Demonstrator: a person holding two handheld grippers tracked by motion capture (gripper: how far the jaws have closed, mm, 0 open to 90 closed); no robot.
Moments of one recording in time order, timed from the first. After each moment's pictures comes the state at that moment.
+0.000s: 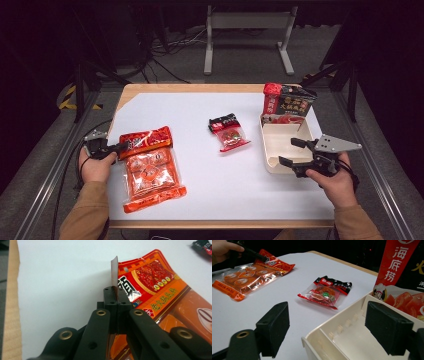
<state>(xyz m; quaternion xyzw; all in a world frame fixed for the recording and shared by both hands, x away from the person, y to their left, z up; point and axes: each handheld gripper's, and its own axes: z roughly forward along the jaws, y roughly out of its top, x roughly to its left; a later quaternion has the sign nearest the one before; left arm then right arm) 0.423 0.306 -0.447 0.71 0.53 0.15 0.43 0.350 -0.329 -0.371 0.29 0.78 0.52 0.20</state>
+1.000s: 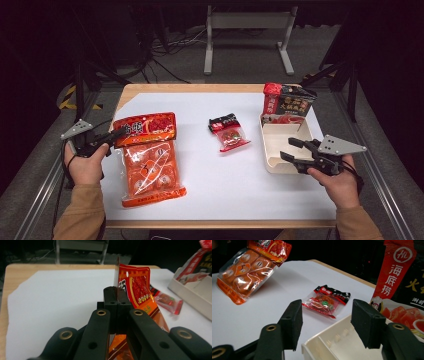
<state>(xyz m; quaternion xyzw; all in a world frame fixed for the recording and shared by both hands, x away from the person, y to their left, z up) 0.385 0.292 -0.365 0.68 0.46 0.18 0.55 0.346 -0.330 -0.365 0.26 0.77 0.54 0.22</state>
